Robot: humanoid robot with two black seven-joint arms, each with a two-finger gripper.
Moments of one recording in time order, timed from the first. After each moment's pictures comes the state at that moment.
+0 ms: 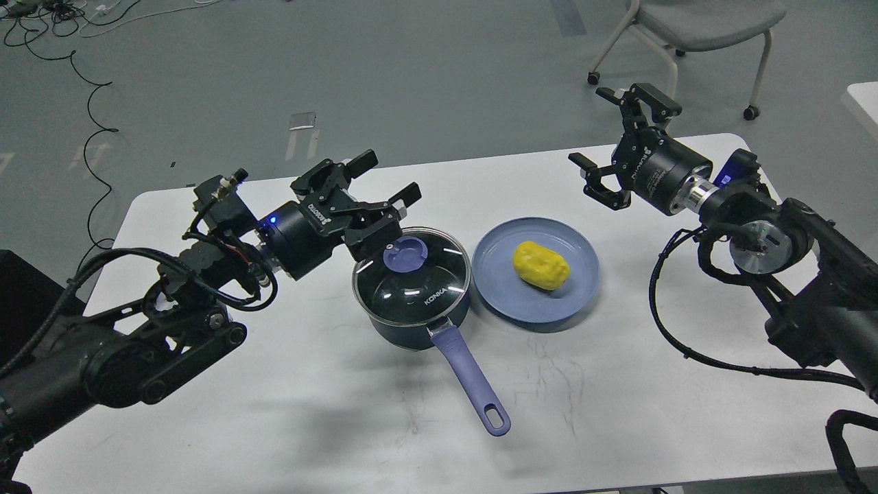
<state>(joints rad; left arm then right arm) -0.81 0.54 -0.31 -1.22 1.81 0.41 -0.49 0.55 -0.23 1.15 0.97 -0.48 0.38 -0.06</state>
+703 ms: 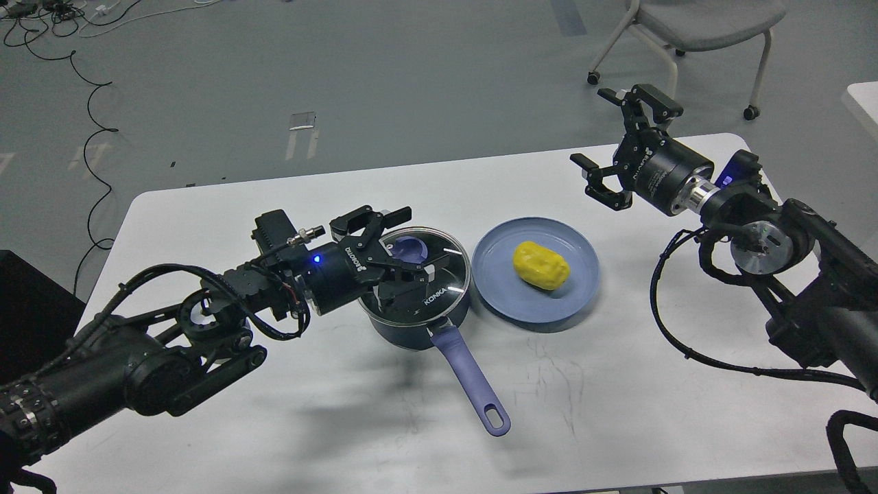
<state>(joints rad) -0.83 0.46 -0.20 -1.11 1.87 0.38 -0.48 0.55 -0.24 1.15 0.97 -0.48 0.38 -0.06</state>
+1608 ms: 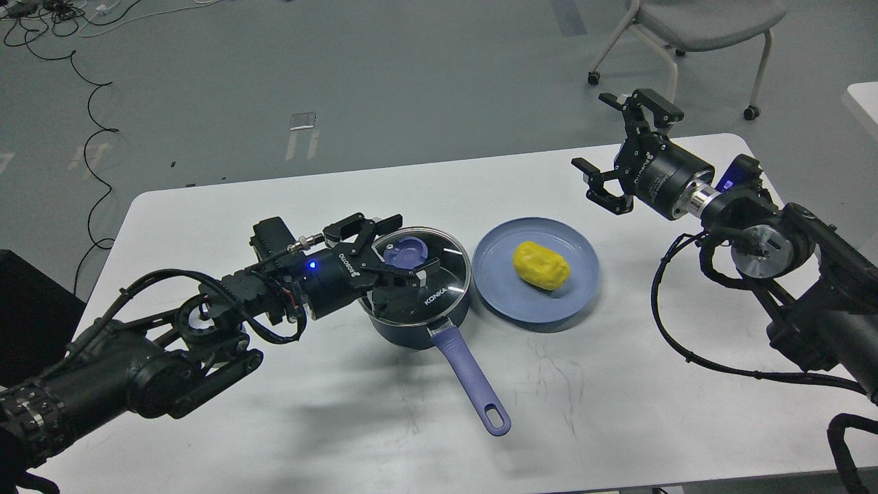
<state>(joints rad) -0.82 0.44 -0.19 -1.04 1.89 0.39 -0.49 0.54 -0.24 1.15 0.97 -0.48 0.38 -0.06</state>
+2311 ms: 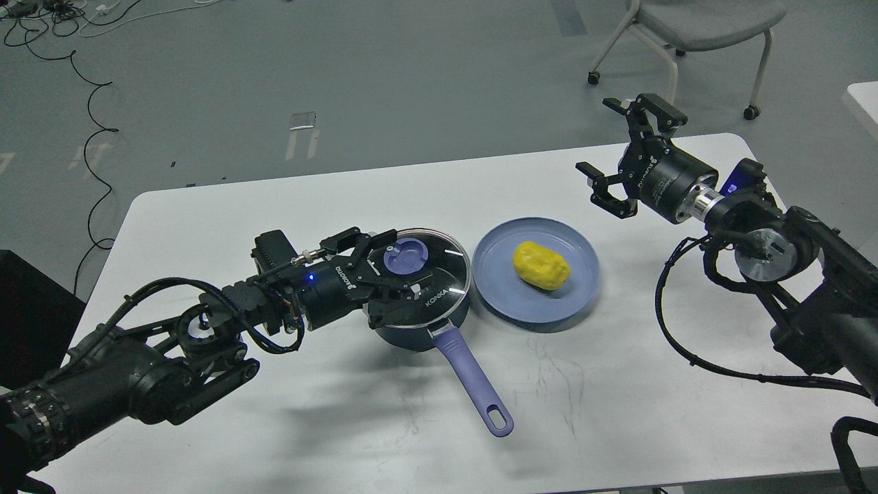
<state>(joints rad) -0.82 0.44 -0.14 -1.00 1.89 0.41 -0.49 0.53 -0.24 1.15 0.97 -0.48 0.38 -0.06</state>
